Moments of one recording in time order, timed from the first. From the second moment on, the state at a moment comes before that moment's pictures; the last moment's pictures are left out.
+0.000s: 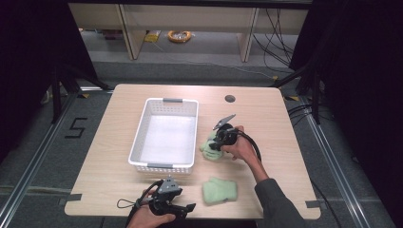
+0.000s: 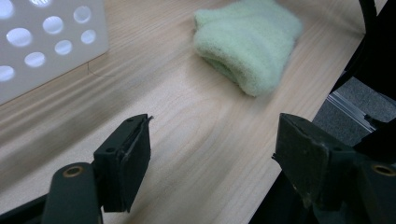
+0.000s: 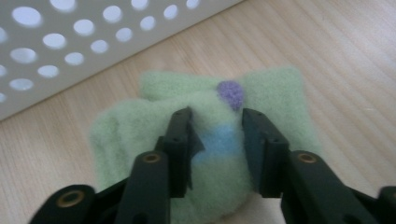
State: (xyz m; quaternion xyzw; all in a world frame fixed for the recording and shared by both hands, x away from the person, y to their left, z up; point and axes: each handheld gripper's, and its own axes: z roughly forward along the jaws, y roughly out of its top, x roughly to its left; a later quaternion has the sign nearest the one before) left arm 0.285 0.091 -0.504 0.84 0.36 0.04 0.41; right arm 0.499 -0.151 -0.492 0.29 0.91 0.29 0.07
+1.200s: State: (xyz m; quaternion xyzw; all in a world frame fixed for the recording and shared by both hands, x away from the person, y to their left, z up) left arm 0.284 0.089 -0.496 0.83 0.36 0.05 0.43; right arm 0.358 -0.200 -0.438 0.33 0.84 0.44 0.02
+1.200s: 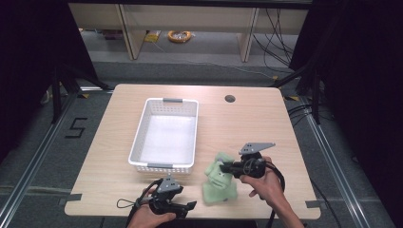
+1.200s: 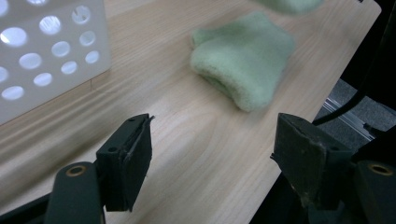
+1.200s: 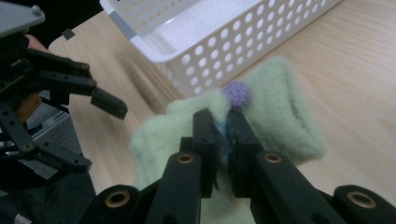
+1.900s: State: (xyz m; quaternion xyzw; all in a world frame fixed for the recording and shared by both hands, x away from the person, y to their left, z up) left arm 0.279 0.058 -0.491 0.84 0.32 0.04 0.45; right arm 0.323 -0.191 -0.485 0.39 0.82 0.42 -0.01
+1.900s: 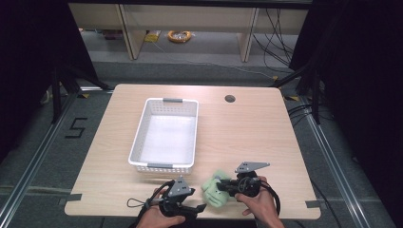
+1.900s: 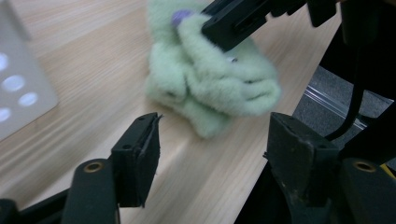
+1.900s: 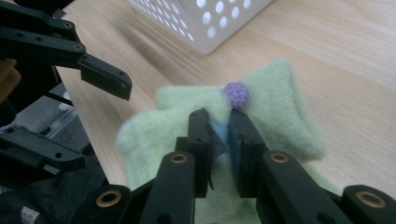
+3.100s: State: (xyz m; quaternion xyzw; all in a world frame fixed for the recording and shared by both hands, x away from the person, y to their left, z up) left arm 0.289 0.036 -0.492 0.86 0.27 0.08 0.42; right arm 0.372 -0.207 -0.489 0.38 0.83 0.40 -0.05
